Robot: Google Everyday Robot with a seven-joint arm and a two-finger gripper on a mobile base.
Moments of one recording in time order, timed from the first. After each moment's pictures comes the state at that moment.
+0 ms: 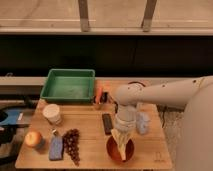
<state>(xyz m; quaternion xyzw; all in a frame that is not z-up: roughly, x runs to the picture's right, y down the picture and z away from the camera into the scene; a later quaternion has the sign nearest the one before) 0.083 0.257 0.683 -0.46 0.29 0.54 0.64</state>
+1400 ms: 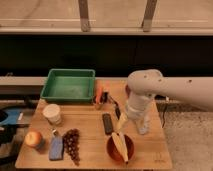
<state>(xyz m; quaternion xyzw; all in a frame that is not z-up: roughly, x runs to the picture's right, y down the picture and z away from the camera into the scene) 0.134 0.163 0.660 -0.37 0.22 0.63 0.65</state>
